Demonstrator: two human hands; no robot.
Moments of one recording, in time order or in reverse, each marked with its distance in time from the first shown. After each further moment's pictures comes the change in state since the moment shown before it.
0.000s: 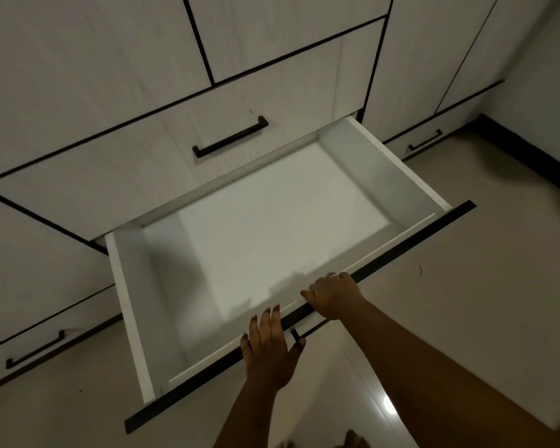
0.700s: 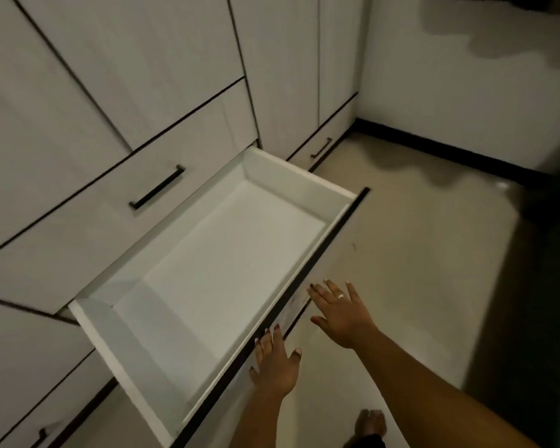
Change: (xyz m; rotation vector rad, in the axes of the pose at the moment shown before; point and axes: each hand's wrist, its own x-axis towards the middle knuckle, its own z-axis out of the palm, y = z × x) left_hand -0.122 0.033 0.004 -0.109 -0.265 0.122; right_hand -0.199 0.007 0.079 0.260 0.289 0.246
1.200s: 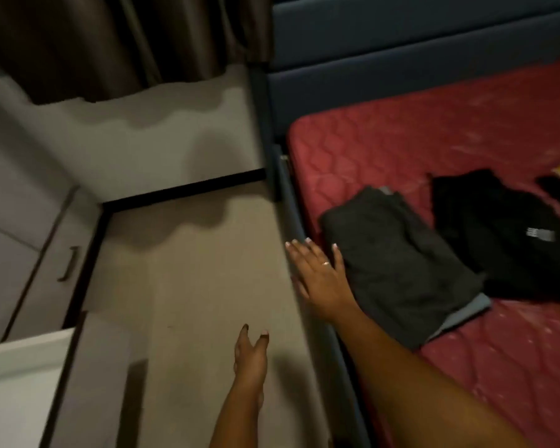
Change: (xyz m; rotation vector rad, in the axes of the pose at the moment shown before) left_hand -0.059 0.354 0.241 -0.218 -0.304 0.272; right_hand -0.265 0.379 0.008 0.122 0.772 0.805
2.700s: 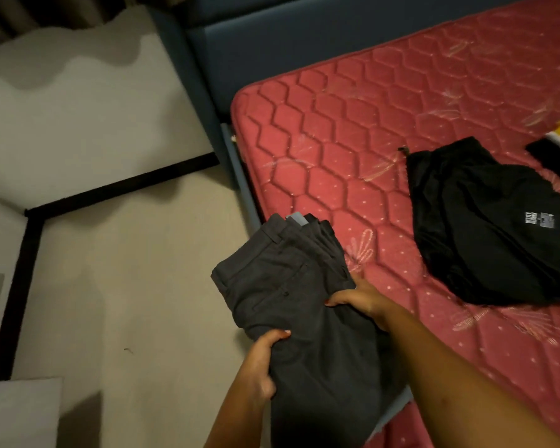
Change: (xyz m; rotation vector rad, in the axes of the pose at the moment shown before) left_hand 0.066 0.064 0.150 -0.352 -0.375 -0.425; right_hand -0.024 0.207 0.056 1.236 -0.432 1.073
